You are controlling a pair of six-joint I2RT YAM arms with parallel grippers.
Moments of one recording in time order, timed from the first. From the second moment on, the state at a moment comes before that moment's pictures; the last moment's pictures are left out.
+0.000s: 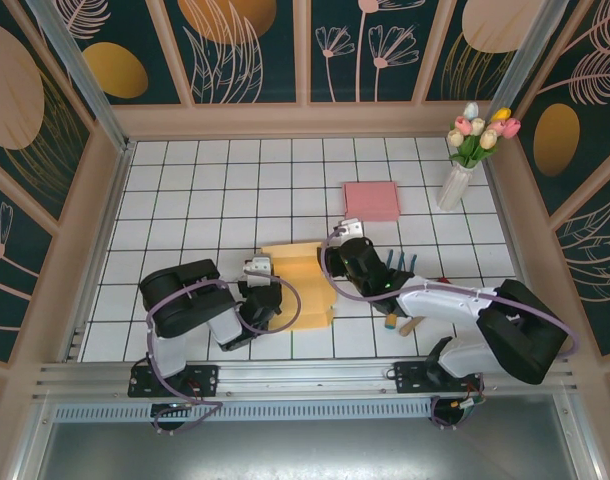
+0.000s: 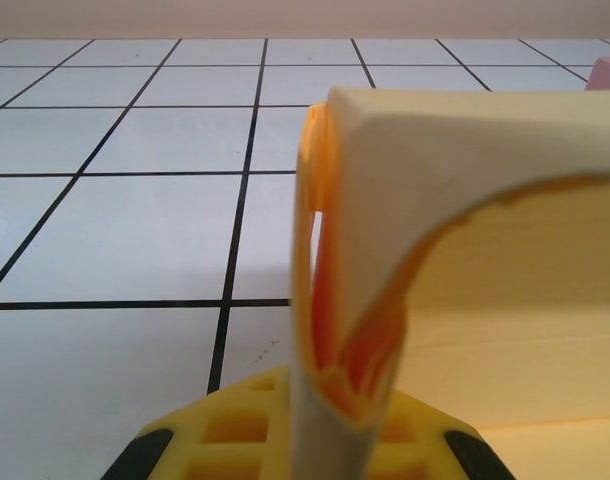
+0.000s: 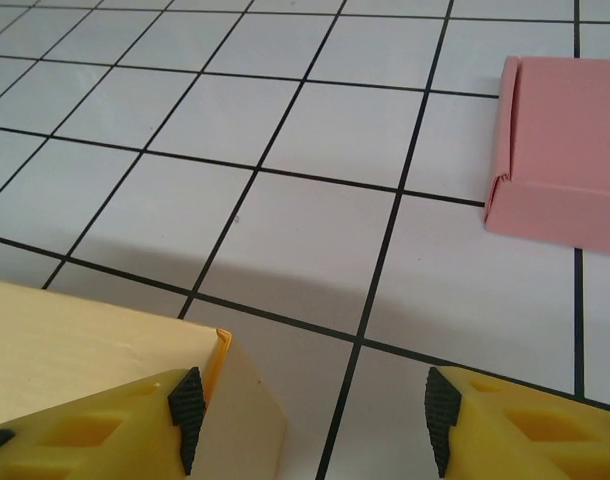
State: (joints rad) left arm -1.03 1.92 0.32 1.18 -0.93 -0.40; right arm 0.86 1.34 0.52 0.30 0.36 0.37
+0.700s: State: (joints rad) left arm -1.02 1.72 0.35 0.90 -0.85 -0.38; right arm 0.93 1.26 0.53 0.19 0.41 0.39
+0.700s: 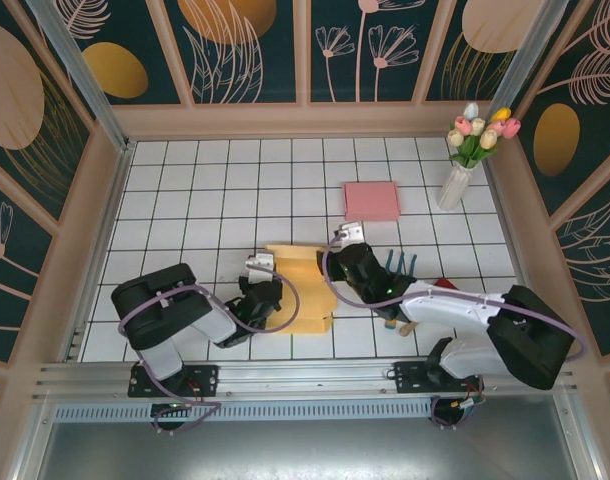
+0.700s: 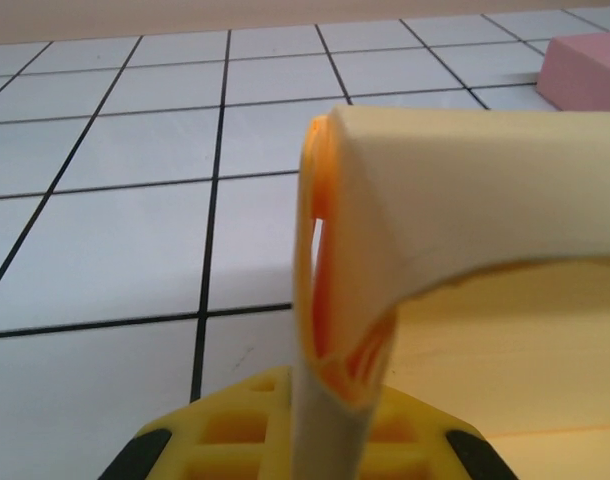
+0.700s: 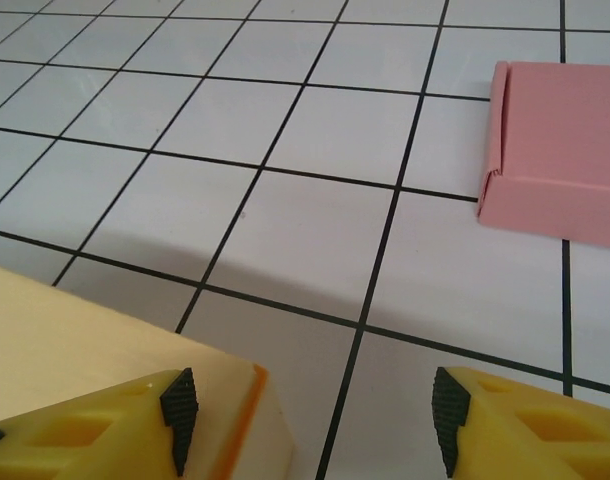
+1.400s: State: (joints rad) left arm -1.02 1.57 1.05 -0.13 -0.63 0.18; right arm 0.91 0.34 0.40 -0.02 0.53 0.33
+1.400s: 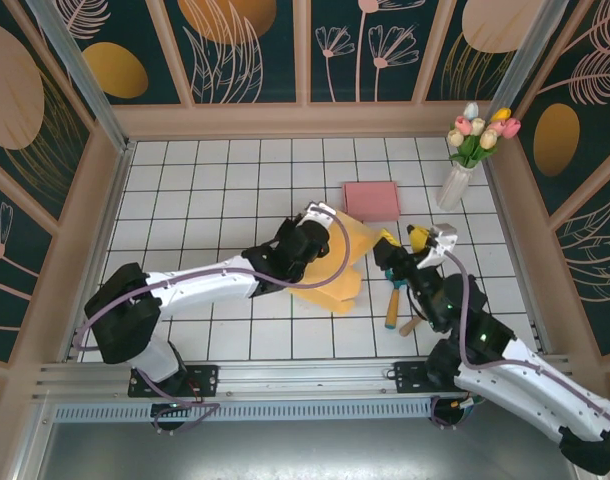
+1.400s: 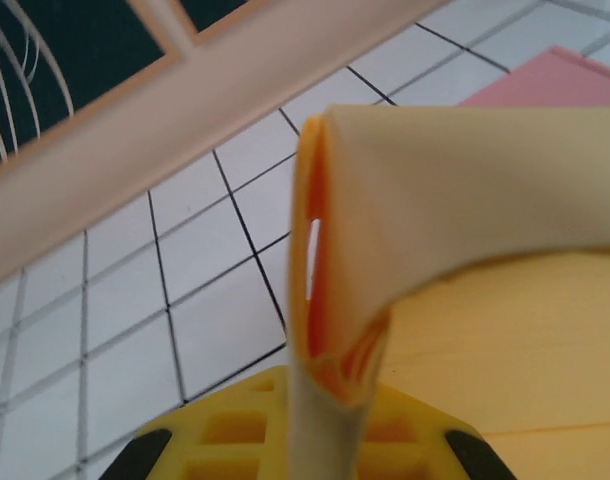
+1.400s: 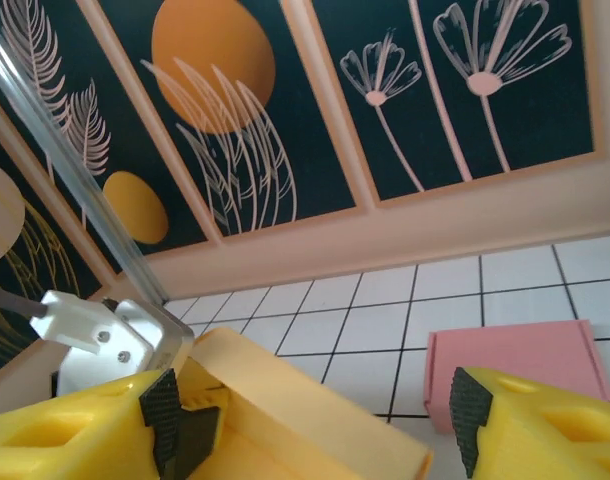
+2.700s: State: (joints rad) left arm -0.97 1.82 1.28 -0.56 -0.44 1.46; right arm 0.86 0.30 0.31 -0.01 0.46 0.32
